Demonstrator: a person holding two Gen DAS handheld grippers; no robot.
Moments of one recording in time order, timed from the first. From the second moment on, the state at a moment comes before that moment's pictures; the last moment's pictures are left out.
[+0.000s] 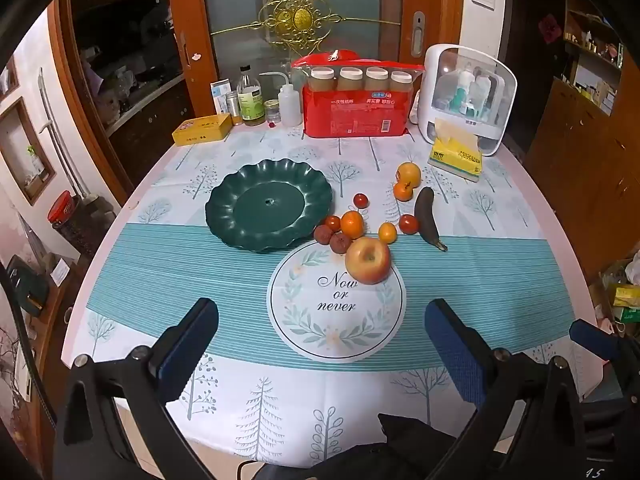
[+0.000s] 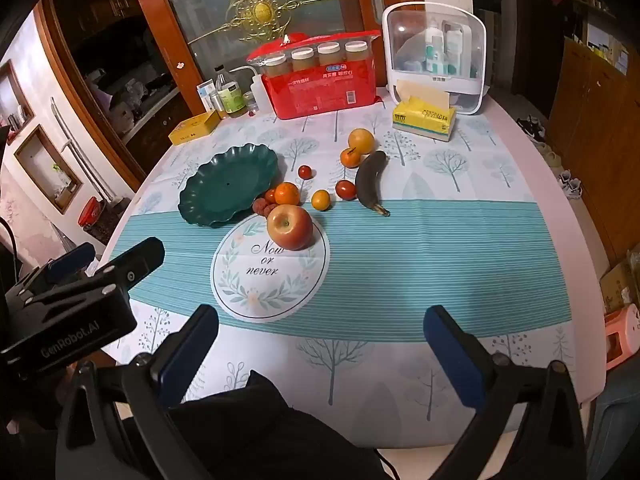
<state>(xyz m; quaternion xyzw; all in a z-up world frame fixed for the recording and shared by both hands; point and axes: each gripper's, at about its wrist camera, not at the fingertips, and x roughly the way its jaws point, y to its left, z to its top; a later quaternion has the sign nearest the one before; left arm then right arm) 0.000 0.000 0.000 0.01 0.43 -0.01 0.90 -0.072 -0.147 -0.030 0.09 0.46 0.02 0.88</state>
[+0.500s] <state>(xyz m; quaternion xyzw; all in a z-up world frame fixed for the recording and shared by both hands) 0.000 0.000 0.000 0.01 0.43 -0.01 0.90 -0.068 -0.145 -0.031 0.09 0.46 0.02 0.88</state>
